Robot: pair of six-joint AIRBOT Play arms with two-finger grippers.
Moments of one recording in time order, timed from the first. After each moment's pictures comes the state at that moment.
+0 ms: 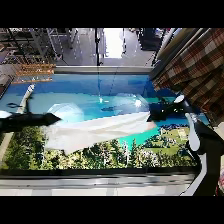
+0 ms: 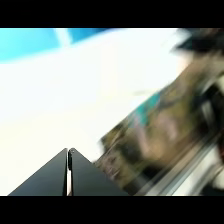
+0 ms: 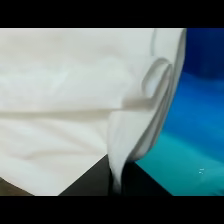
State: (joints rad) left arm 0.21 -1.40 1.08 0.68 -1.20 -0.93; right arm -0.23 -2.02 1.83 -1.01 1.46 1.19
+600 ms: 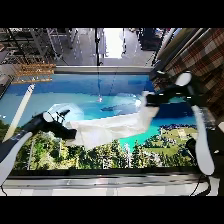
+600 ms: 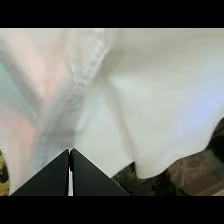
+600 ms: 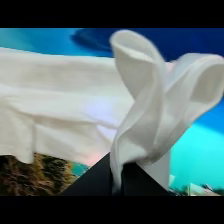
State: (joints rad) left arm -0.05 -1.57 1.15 1.11 -1.10 -1.29; right arm 0.07 -1.68 1.85 -1.15 1.44 1.38
